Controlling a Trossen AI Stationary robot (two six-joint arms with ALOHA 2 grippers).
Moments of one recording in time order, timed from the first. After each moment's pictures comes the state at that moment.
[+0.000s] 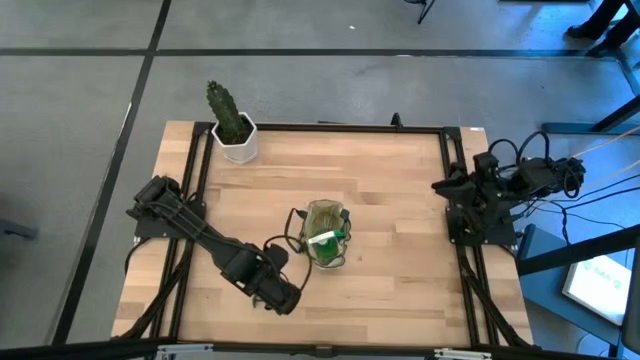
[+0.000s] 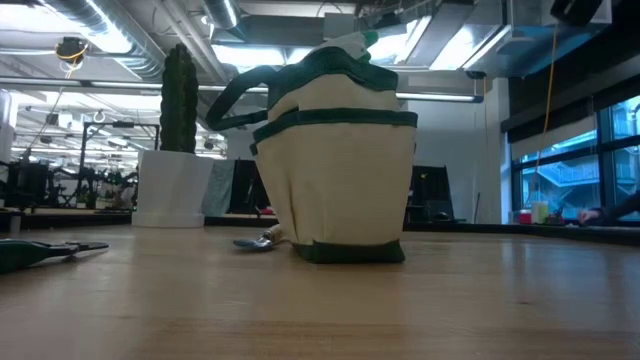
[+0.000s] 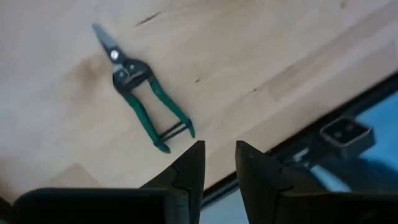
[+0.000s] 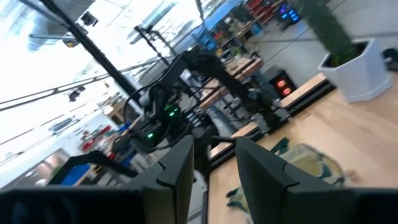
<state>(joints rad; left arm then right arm) -0.59 1.83 1.71 -1.25 -0.06 -1.63 0.44 0.30 0.68 -0.29 0.37 0.69</state>
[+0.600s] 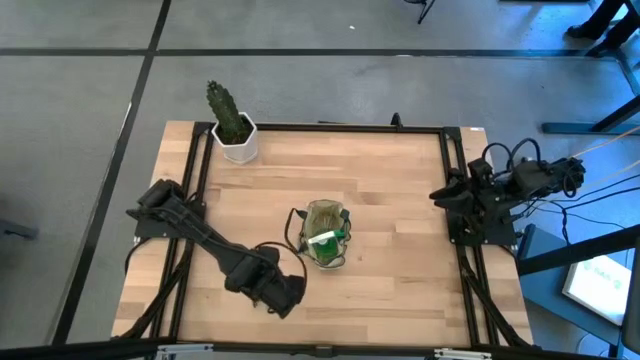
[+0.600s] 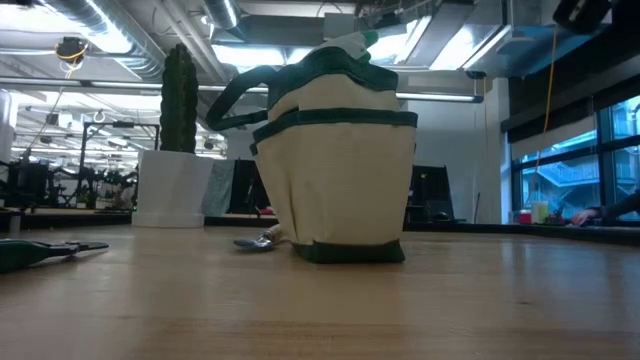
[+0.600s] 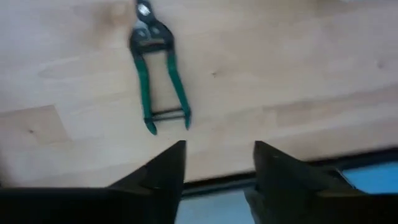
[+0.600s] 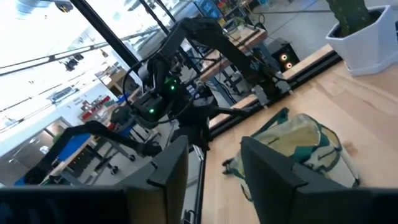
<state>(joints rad) -0.59 1.87 1.71 -1.27 -0.03 -2.04 0.44 0.30 0.68 -0.39 0.28 0.70</state>
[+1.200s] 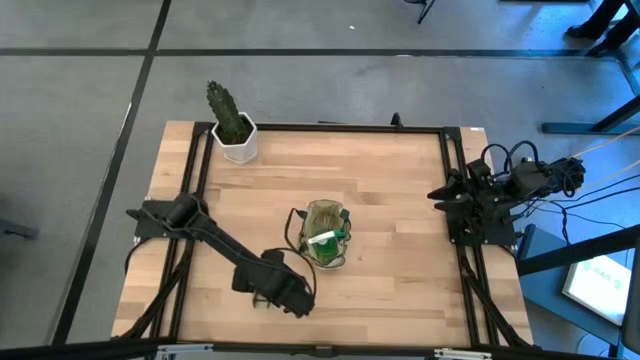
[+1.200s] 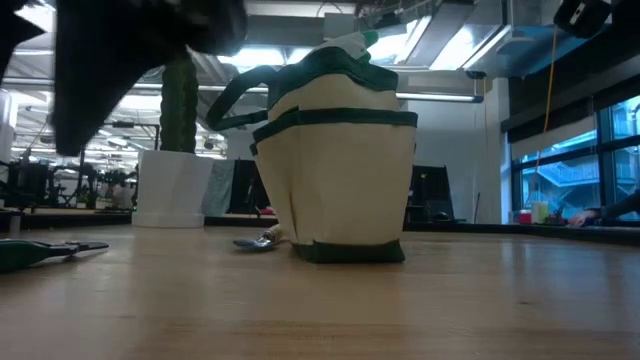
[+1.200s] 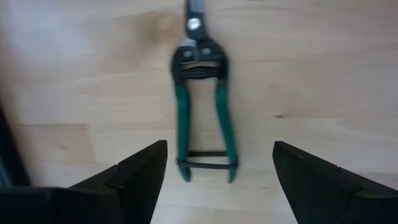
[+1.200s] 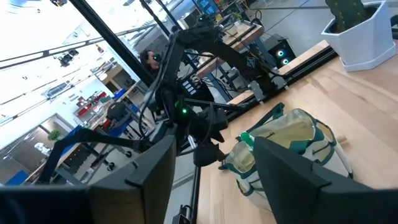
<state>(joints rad) -0.56 2.07 1.71 -1.36 0.04 -2.05 0.44 0.30 0.68 -0.42 0.28 0.70</state>
